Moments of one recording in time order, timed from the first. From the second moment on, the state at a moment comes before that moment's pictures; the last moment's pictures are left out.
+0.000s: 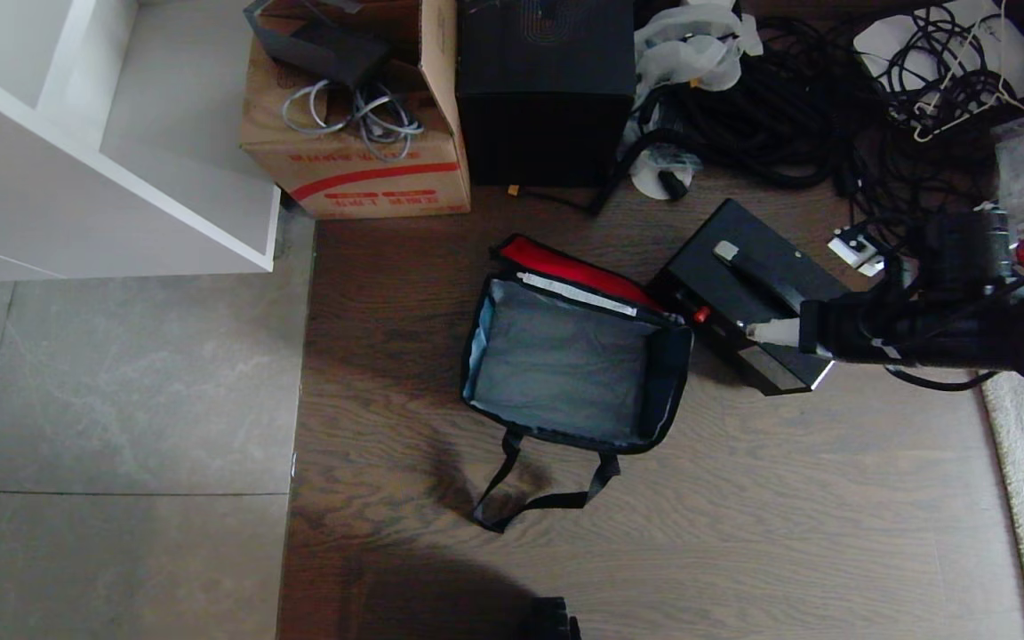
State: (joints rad) left arm 0.00 0.00 0.00 -0.02 0.02 -0.04; right arm 0.01 1.85 -1.10 -0.26 0.56 0.14
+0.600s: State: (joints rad) left arm 0.00 0.00 0.00 -0.02 0.02 -0.04; right arm 0.01 2.00 -1.30 -0.27 0.36 -0.33
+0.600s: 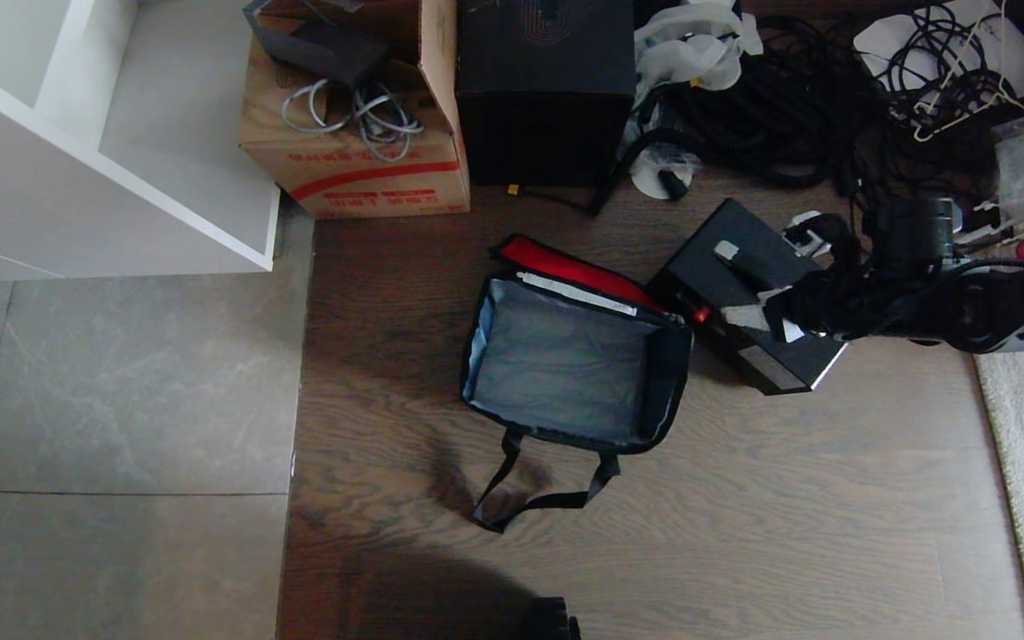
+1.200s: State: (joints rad) left arm 0.00 0.00 0.00 -0.02 0.02 -0.04; right arm 0.11 2.09 -1.26 -0.69 -0.36 -0.63
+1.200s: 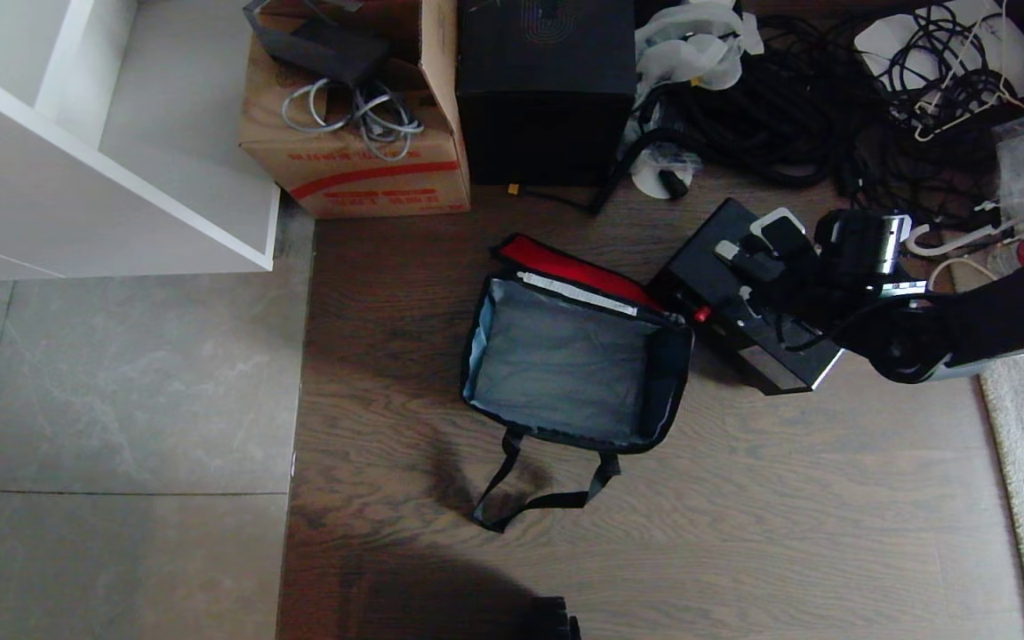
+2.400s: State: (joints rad) left arm 0.00 0.00 0.00 -0.02 0.02 -0.04; right arm 0.14 2.15 -1.18 -0.97 -0.45 -0.87
